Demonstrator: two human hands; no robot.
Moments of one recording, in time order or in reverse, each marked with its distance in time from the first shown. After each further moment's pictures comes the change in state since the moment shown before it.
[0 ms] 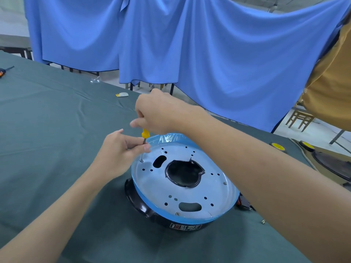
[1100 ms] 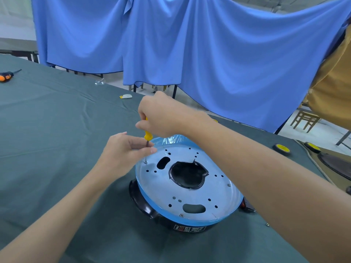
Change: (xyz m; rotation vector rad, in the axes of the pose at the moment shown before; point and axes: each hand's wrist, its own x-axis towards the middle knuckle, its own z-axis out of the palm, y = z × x) left_hand -0.001 0.003 -0.002 -0.006 -0.013 -0.022; right_hand 0.001 0.000 0.004 0.039 0.037 0.025
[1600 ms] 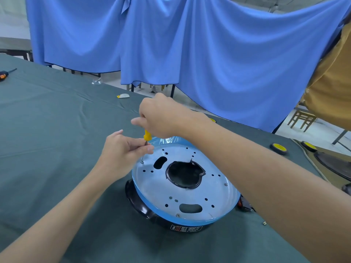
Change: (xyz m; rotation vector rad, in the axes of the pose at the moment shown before) left_hand 0.001 0.001 0.005 0.047 0.026 0.015; right_hand 0.000 0.005 0.009 0.027 -0.022 0.048
